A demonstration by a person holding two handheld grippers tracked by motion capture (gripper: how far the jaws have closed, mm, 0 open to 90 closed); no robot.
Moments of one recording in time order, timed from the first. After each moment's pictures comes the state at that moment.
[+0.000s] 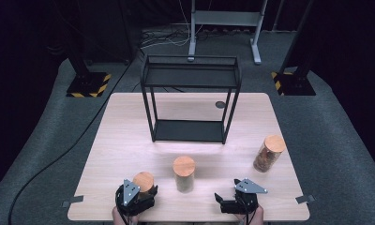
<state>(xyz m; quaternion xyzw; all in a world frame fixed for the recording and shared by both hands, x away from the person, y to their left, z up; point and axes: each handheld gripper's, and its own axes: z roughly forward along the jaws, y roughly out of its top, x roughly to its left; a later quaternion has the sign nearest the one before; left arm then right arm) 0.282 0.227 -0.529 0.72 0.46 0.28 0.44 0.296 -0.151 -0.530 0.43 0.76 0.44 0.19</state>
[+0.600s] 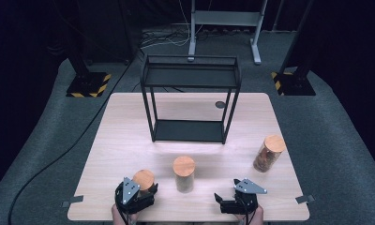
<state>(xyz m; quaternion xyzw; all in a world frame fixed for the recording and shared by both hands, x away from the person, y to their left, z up) 0.286 0.229 -0.520 0.72 0.44 0.28 0.45 0.296 -0.150 -0.530 0.43 0.76 0.44 0.19</state>
